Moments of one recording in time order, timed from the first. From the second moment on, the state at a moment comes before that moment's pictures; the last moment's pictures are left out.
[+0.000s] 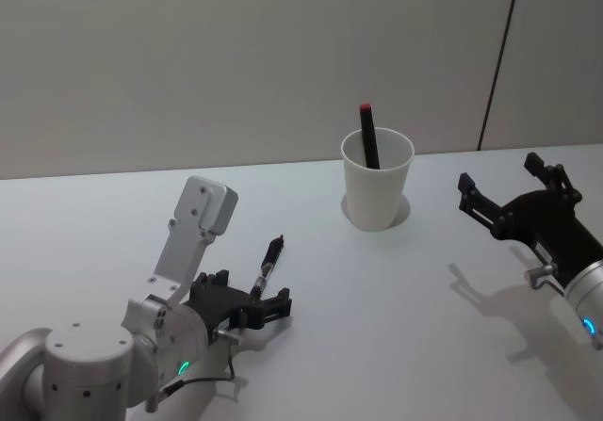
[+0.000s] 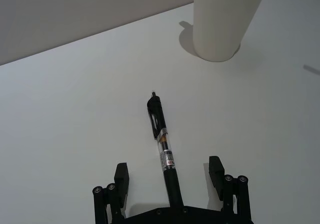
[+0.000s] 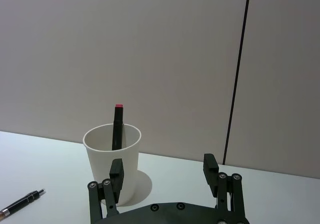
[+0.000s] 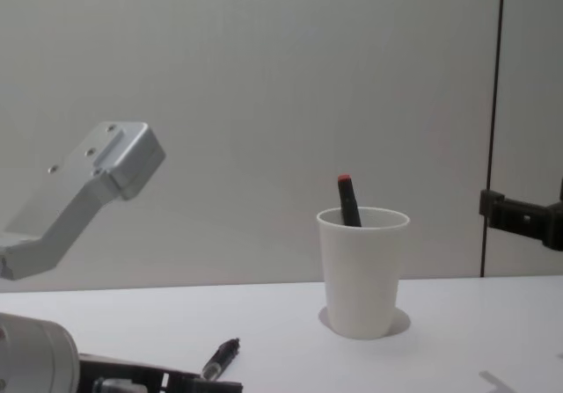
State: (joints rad) left arm -0.09 0.42 0.38 -1.81 -0.49 0.68 0.07; right arm -0.01 0.34 -0.23 -1.77 0.29 0.03 0.07
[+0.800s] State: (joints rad) left arm -0.09 0.39 0.39 -1.83 -0.46 0.71 0.09; right arm -0.01 0.34 -0.23 -1.77 0.29 0.03 0.07
